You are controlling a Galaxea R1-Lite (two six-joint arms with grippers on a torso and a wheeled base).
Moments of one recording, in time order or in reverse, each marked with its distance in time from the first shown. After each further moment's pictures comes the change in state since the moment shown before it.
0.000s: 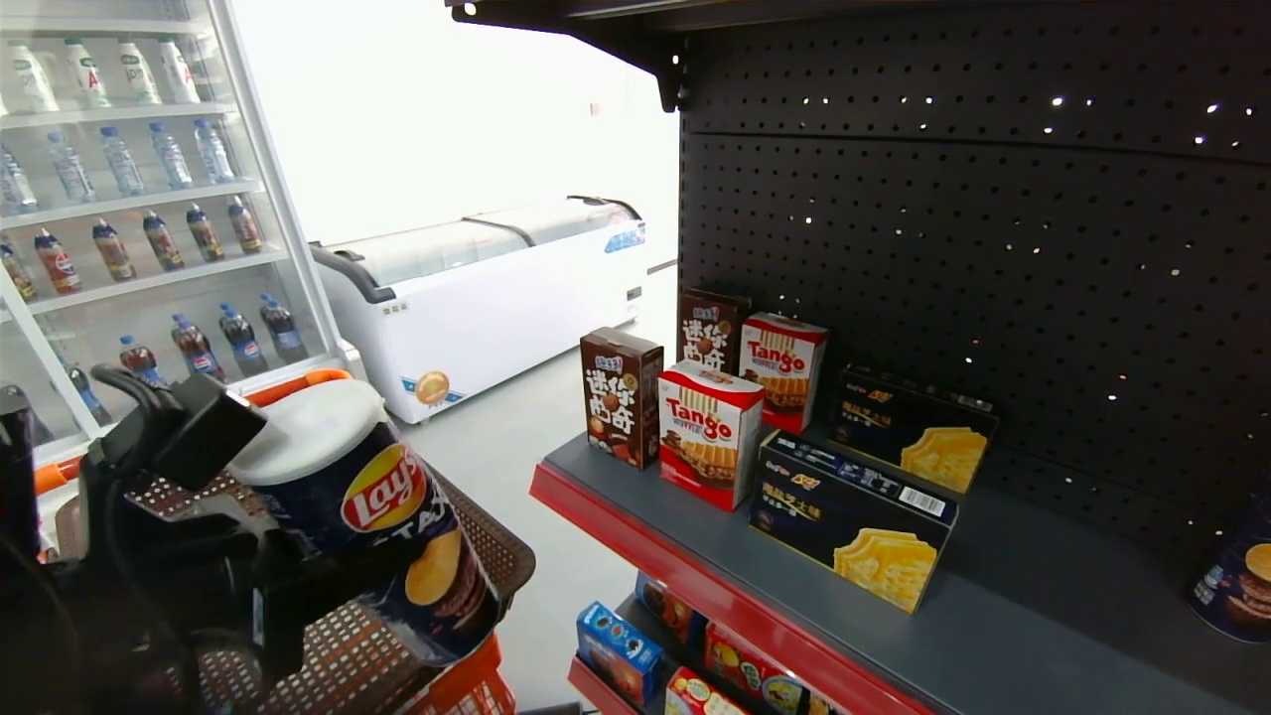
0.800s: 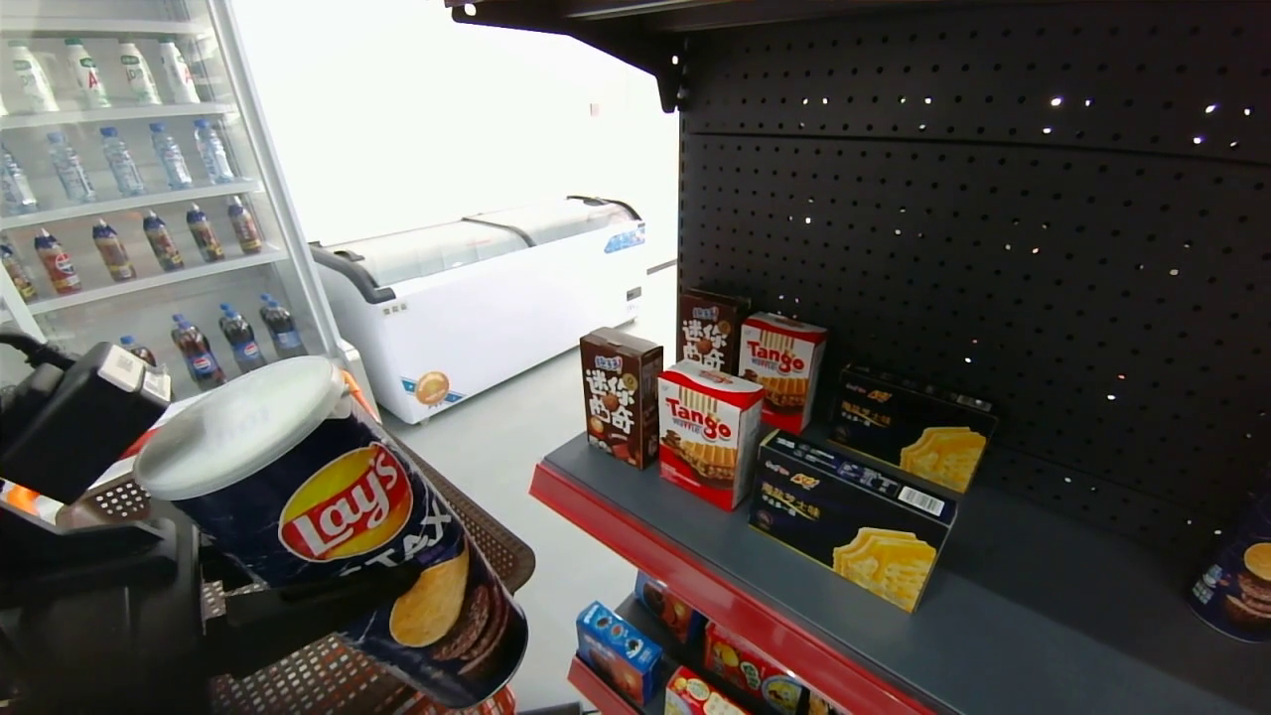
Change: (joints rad) left arm -0.074 -0.115 -0.097 0.149 -0.135 0.011; right arm 0.000 0.000 0.000 0.000 0.000 0.000
